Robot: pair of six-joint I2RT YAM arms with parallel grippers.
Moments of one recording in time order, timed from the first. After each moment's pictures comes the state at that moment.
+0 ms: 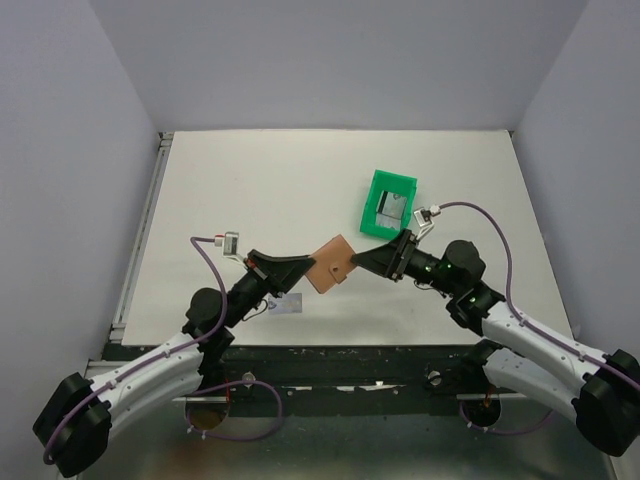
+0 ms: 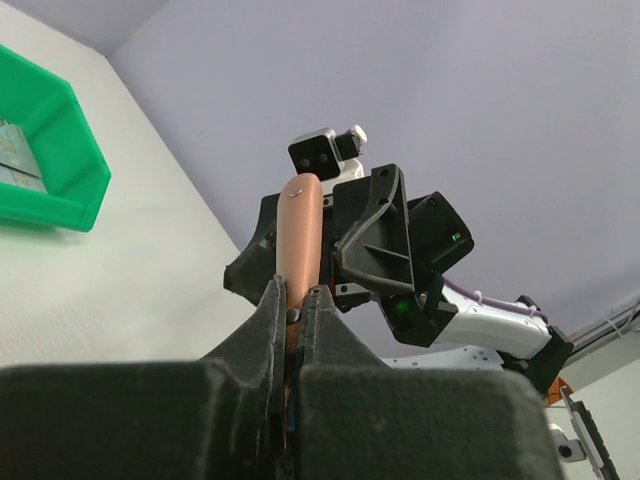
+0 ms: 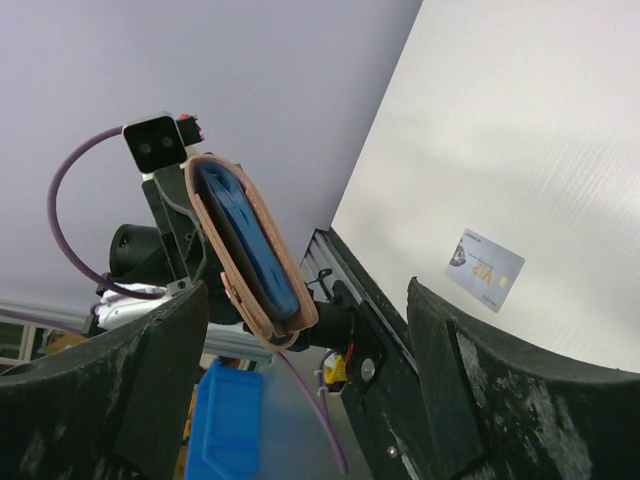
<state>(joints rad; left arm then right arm) -0.75 0.68 0.13 0.90 0.10 -1.06 0.63 0.89 0.41 0.46 -0.42 1.06</state>
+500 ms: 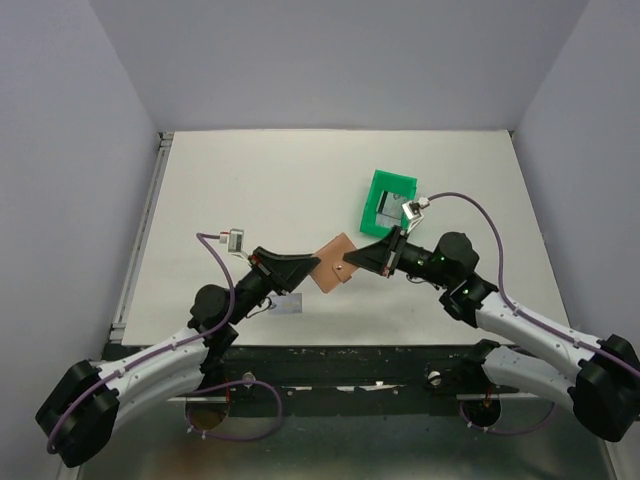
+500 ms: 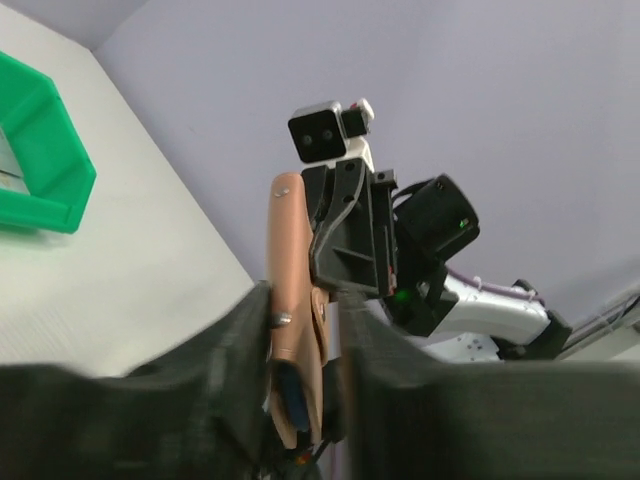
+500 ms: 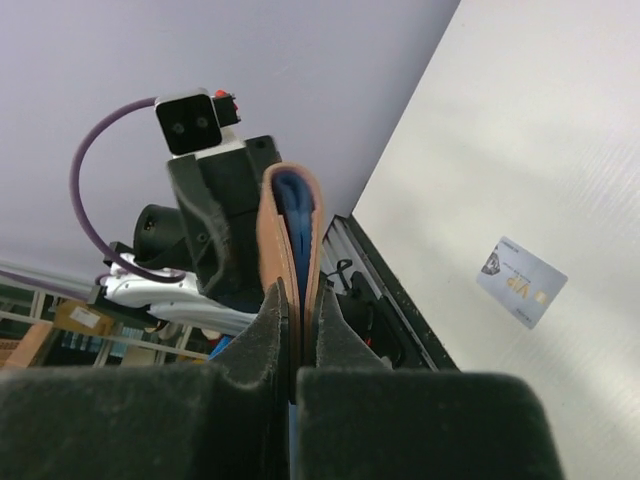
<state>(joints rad) -0.76 0.79 0.14 1.00 0.11 -1.08 0.67 1.00 0.47 0.56 -0.45 1.07</state>
